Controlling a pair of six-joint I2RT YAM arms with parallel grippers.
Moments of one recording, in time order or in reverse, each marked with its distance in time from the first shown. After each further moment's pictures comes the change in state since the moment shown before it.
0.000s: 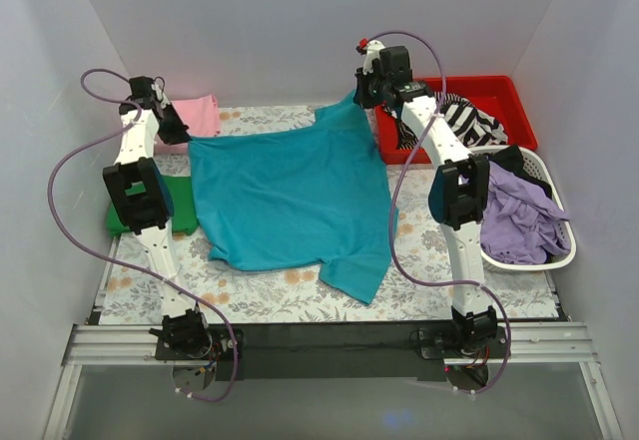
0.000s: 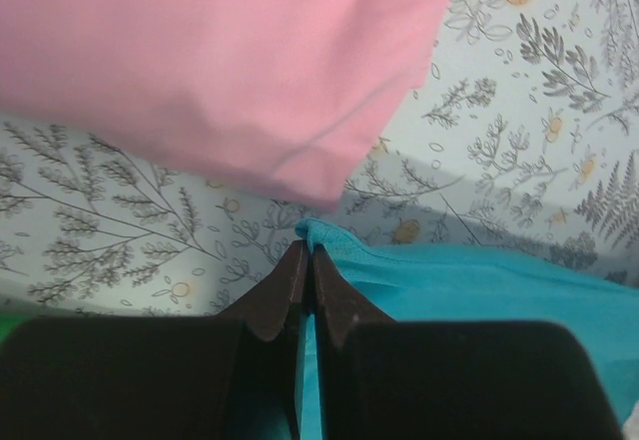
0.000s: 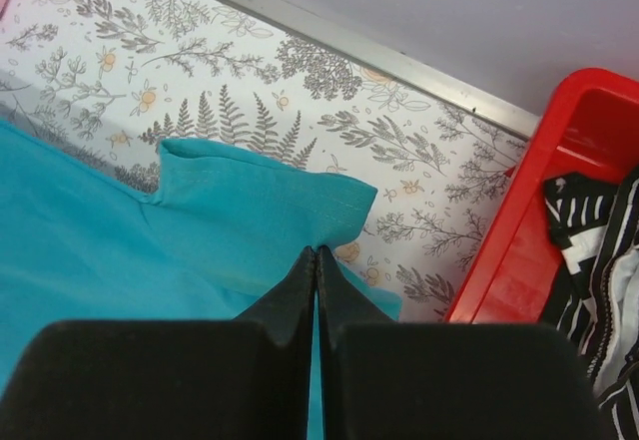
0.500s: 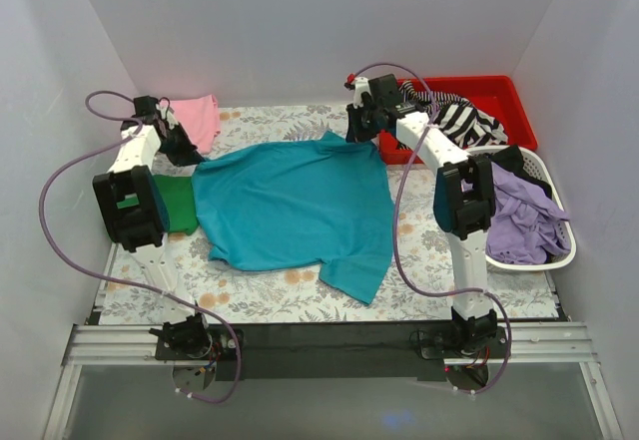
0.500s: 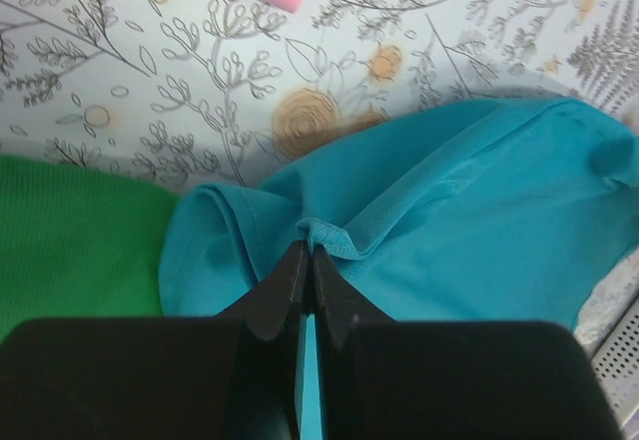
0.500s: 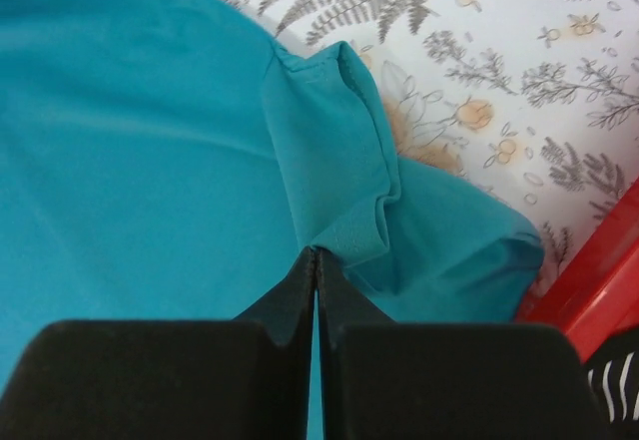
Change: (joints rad) left arm -0.011 -0.244 -0.428 0.054 0.151 -0.020; right arm 0.044 -0.121 -0.342 -0.006 -0.087 -0.002
